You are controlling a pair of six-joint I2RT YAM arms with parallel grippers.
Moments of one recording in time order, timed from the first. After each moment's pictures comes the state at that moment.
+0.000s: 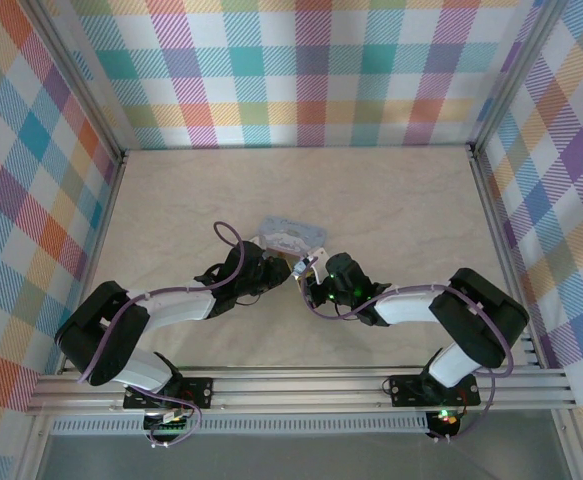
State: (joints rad) left arm -0.70 1.45 0.59 0.25 0.11 -1.03; right arm 0.84 1.56 0.53 0.47 -0.11 0.23
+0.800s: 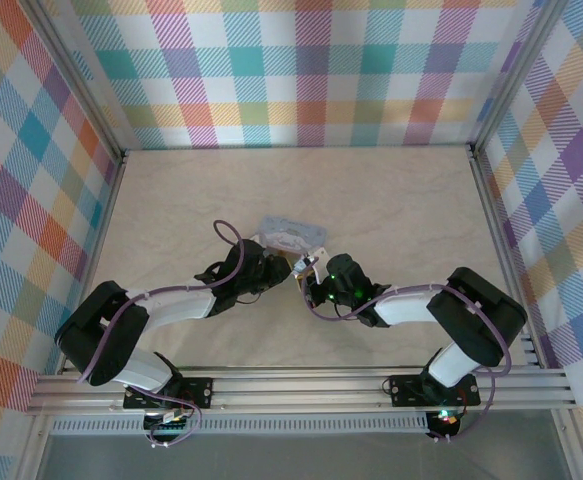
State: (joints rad) left arm -0.70 1.45 0.61 0.23 0.11 -1.04; right arm 0.84 1.57 0.51 0.53 -0.10 0.23
